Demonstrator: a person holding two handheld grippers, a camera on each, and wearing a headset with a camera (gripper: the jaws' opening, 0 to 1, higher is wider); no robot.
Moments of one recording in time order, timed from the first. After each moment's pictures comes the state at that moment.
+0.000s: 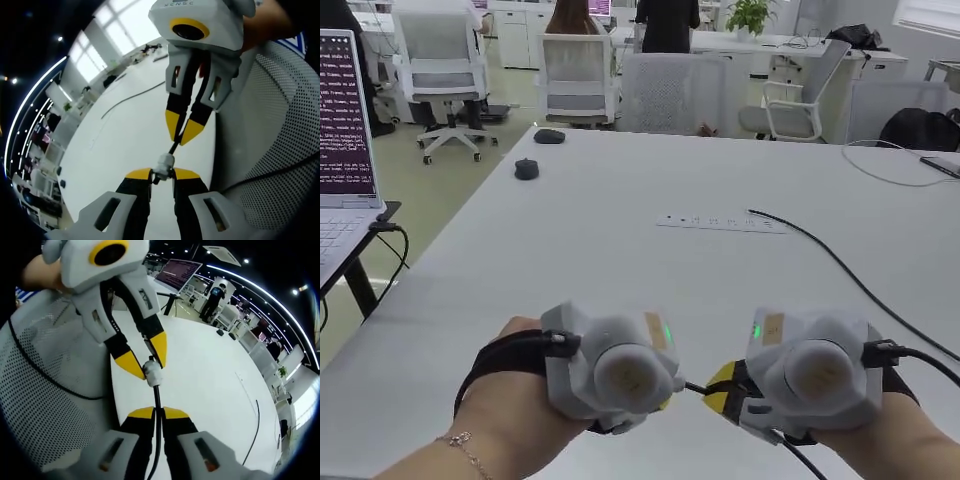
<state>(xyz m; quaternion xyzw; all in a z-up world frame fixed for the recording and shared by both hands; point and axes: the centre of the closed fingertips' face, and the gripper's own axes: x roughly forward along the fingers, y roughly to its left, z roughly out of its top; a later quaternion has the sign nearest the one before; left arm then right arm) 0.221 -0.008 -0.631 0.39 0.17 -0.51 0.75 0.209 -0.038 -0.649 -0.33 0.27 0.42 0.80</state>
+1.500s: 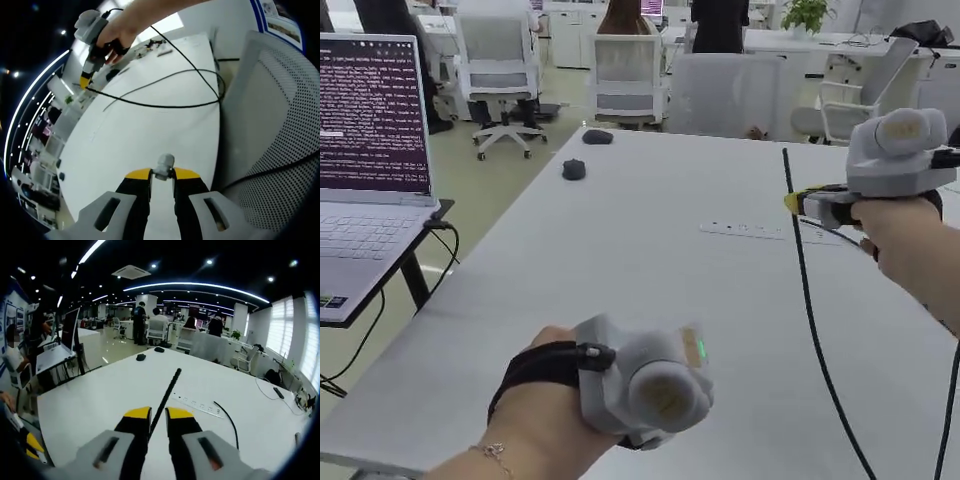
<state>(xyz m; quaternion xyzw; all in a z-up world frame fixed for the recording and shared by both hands) 0.231 0.003 -0.638 0.39 0.19 -0.49 0.75 0.464 -0.138 -0.527 -0.09 0.20 0.20 0.95</state>
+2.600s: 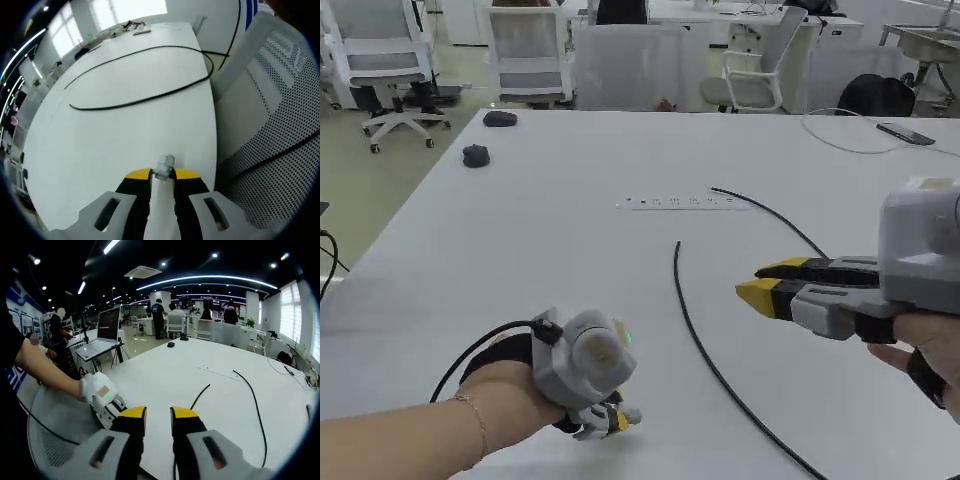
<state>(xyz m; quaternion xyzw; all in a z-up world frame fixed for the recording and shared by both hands) 0.243 -0.017 -0.742 0.36 0.33 -0.58 0.66 0.222 -0.116 -0.549 -0.03 0.23 0.29 0.93</state>
